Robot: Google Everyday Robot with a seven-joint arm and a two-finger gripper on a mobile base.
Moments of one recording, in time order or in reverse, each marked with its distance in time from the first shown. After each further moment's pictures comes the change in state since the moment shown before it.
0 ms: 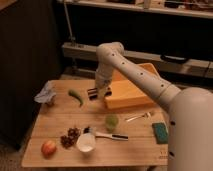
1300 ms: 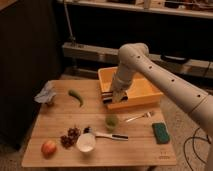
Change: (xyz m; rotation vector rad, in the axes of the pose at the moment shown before) arm -0.041 -0.073 -0.040 -0.019 0.023 0.073
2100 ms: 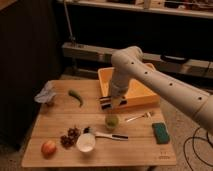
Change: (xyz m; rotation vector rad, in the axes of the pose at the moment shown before) arm 0.015 -0.035 0.017 -0.005 -0.102 -0.022
